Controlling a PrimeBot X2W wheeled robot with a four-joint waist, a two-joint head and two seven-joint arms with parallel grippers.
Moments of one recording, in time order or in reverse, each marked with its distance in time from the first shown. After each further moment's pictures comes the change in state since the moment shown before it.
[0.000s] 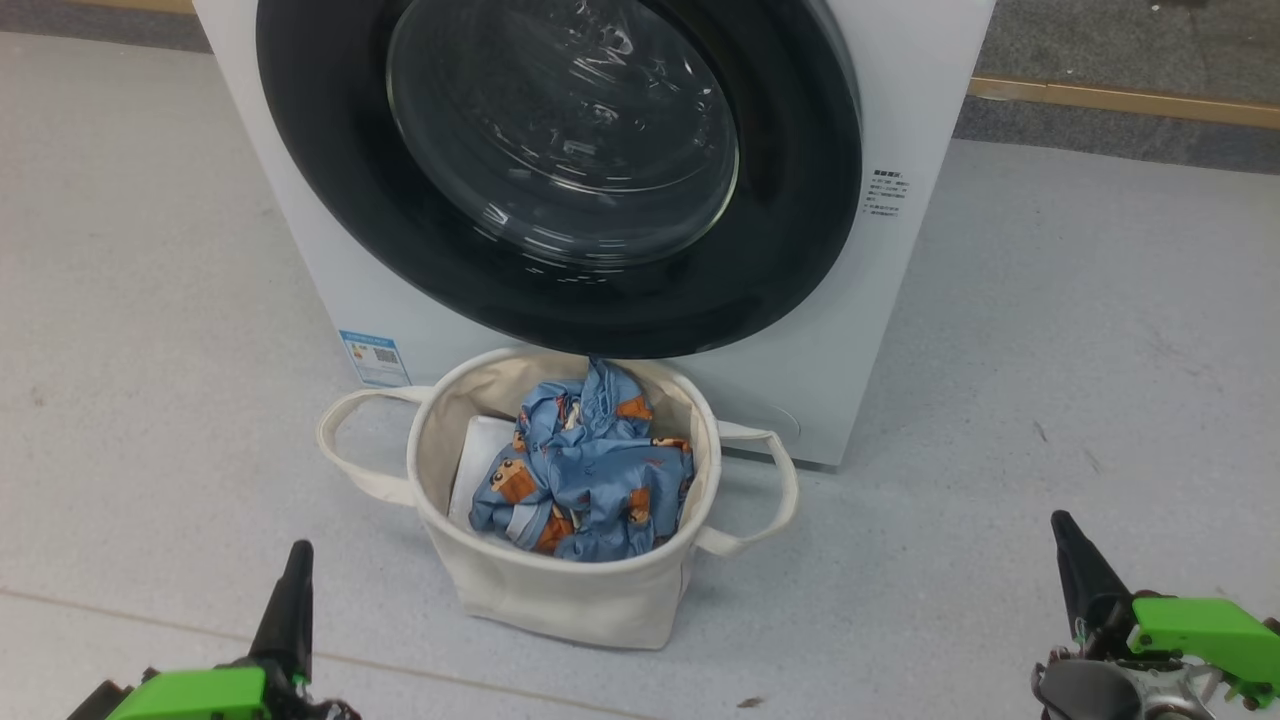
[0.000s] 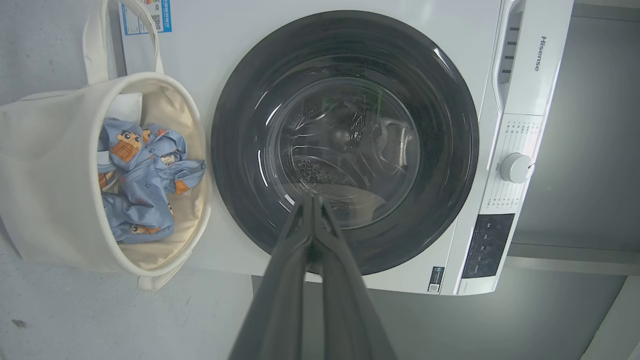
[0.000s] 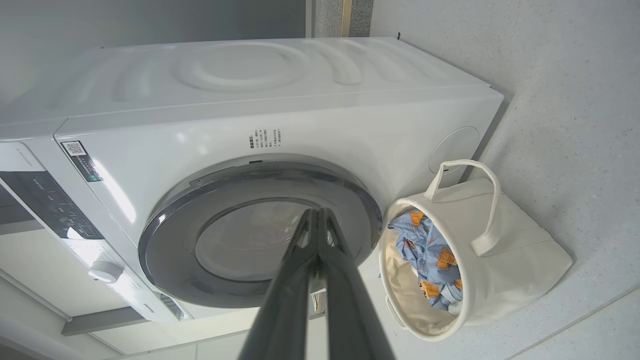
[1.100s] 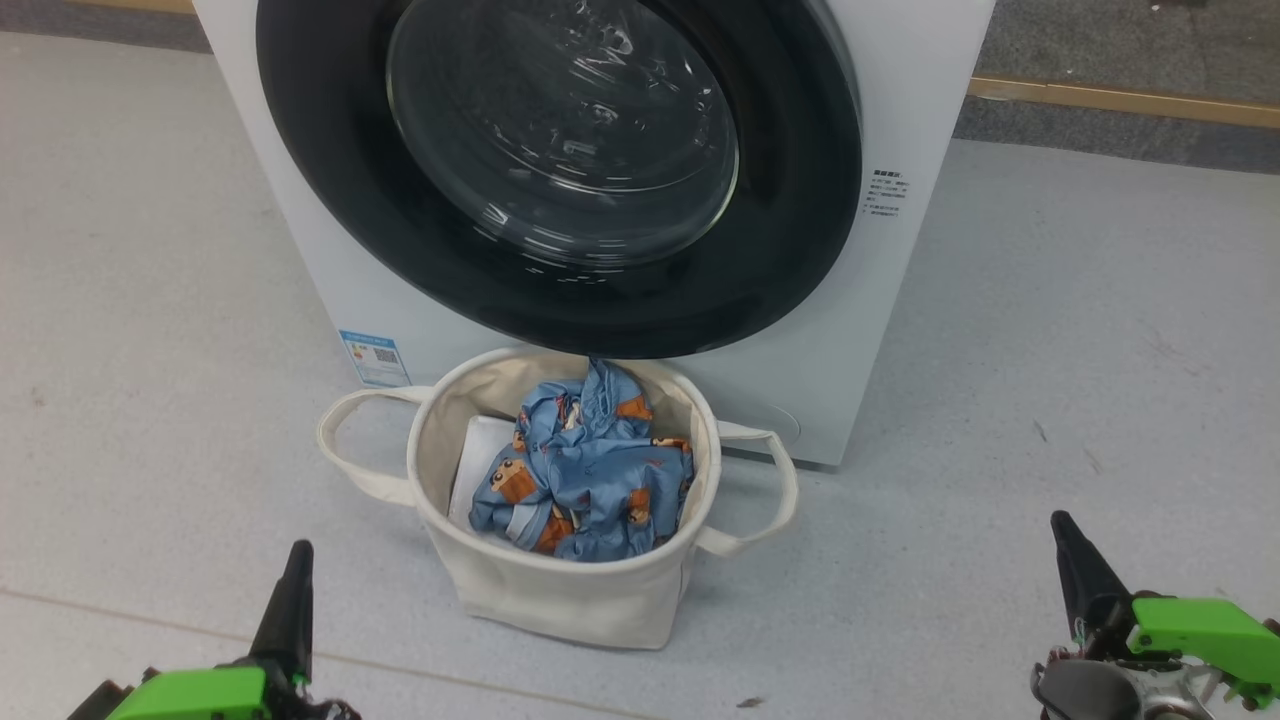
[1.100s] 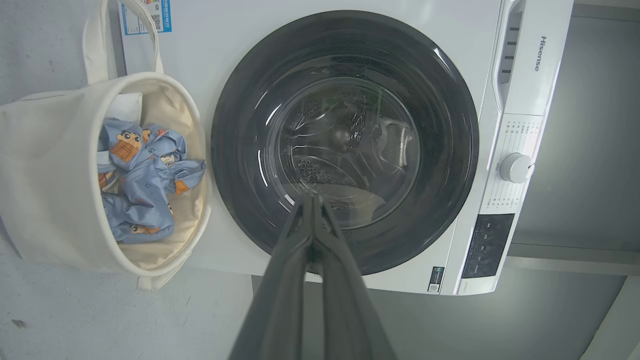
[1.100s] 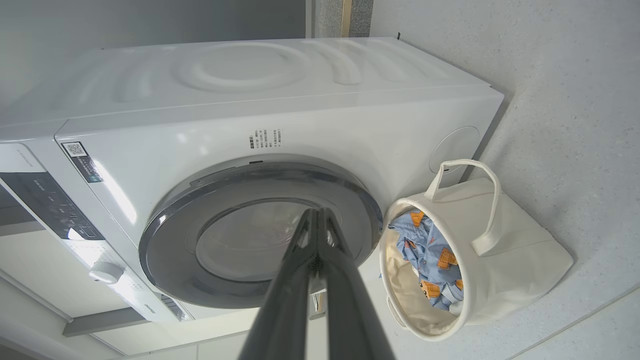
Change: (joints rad) left arm 0.000 0.000 0.000 0.000 0.000 0.000 0.000; right arm 0.000 0.003 -0.002 0.000 0.000 0.000 0.000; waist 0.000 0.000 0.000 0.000
